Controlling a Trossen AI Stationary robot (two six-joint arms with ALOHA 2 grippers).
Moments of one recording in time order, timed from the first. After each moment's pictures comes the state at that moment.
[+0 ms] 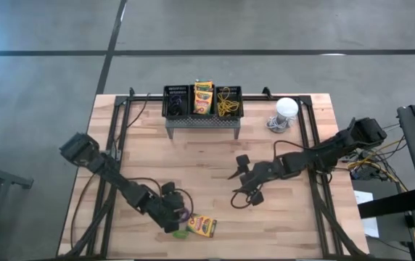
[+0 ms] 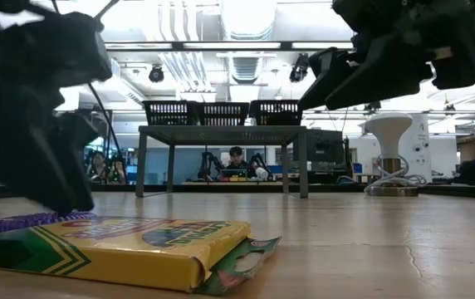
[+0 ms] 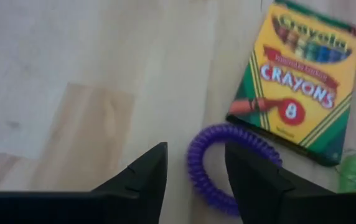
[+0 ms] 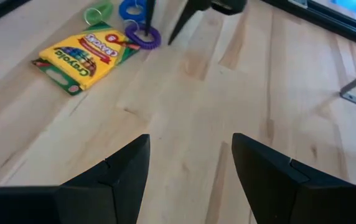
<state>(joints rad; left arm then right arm) -0.65 1.73 0.76 -0.05 -0.37 -0.74 0.28 1.44 0.66 0.19 0.09 -0.18</state>
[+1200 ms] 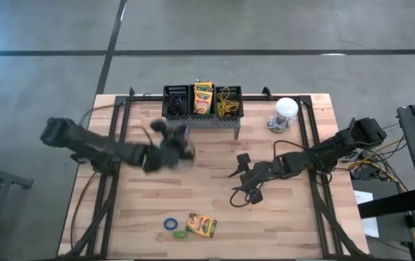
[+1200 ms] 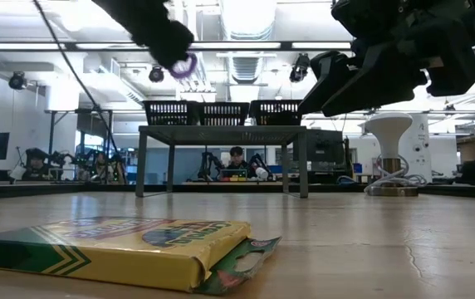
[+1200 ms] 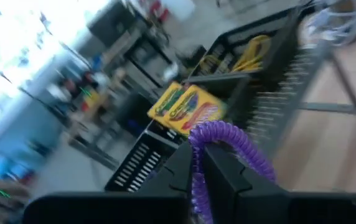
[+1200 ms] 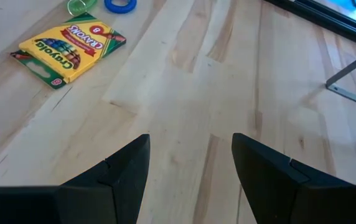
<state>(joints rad) -0.23 1.40 0.92 -0.13 -1.23 0.16 0.28 1.44 0.65 0.18 0.13 -0.18</state>
